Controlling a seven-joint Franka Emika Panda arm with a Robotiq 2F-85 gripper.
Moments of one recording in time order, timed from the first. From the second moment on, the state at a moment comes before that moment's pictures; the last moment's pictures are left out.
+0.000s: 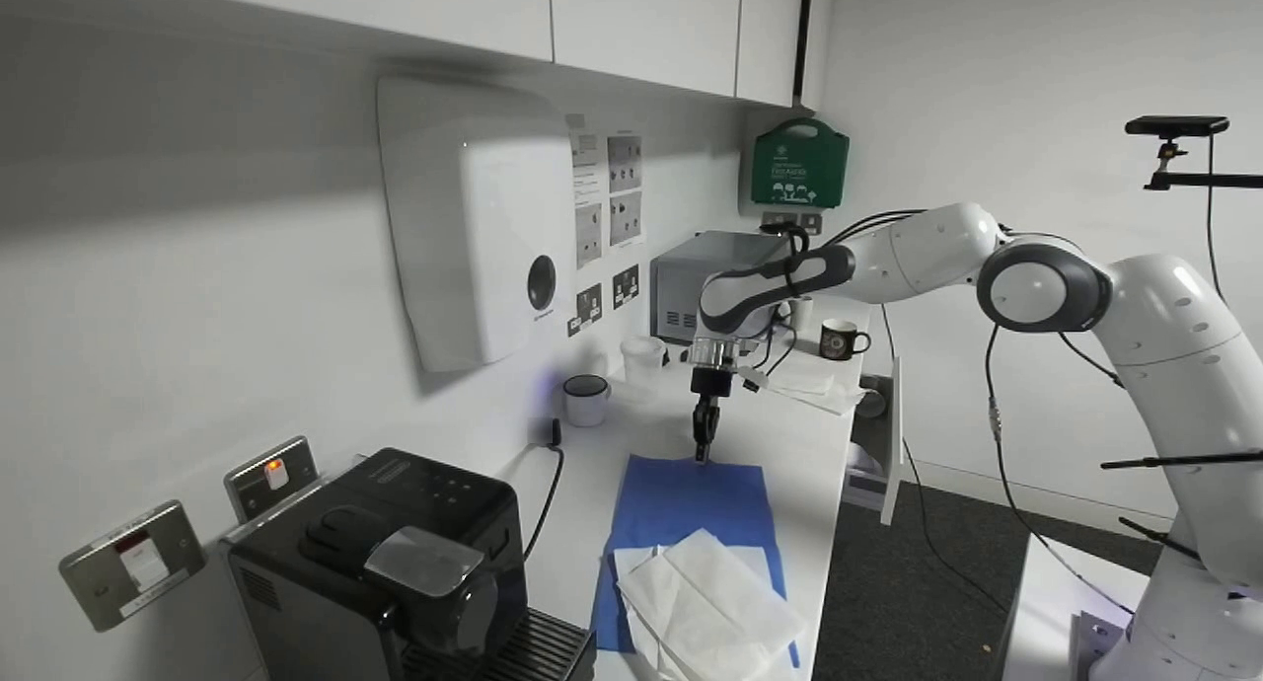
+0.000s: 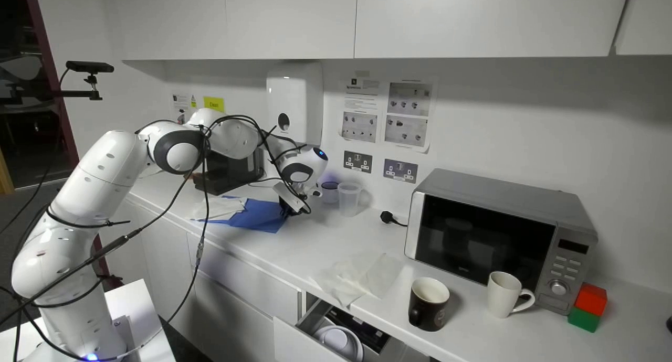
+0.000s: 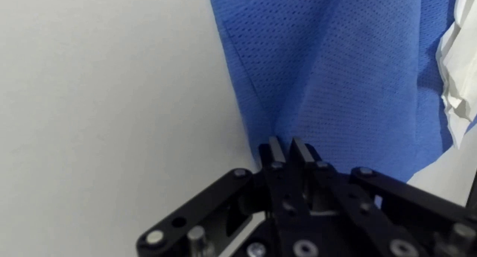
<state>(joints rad) -0.12 0.63 0.14 -1.49 0.42 1.89 -0.50</state>
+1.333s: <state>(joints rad) -0.12 0.38 0.11 -1.49 0.40 1.93 -0.47</state>
